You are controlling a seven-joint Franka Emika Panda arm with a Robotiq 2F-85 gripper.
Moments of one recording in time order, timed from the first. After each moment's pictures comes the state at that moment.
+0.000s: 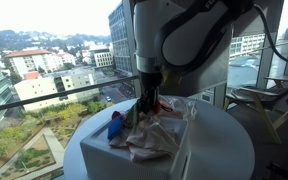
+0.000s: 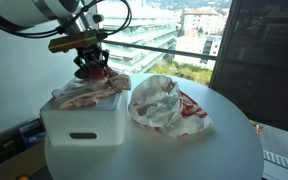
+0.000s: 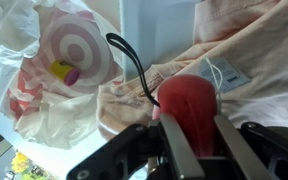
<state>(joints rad) 0.20 0.01 0.15 -2.29 -0.39 2.52 0.12</state>
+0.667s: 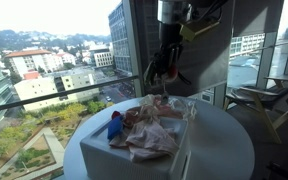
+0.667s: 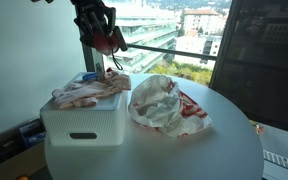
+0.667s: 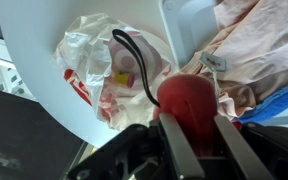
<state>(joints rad) 0.11 -0.32 0.14 -2.34 -0.29 2.34 0.26</state>
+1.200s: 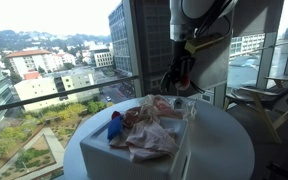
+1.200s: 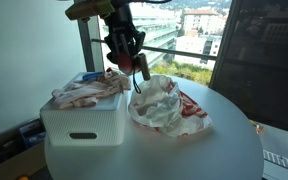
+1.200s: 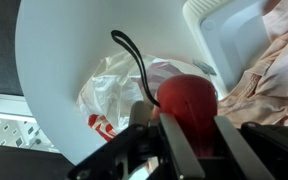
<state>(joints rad) 0.00 -0.19 0.08 -2.30 -0.23 2.30 0.27</state>
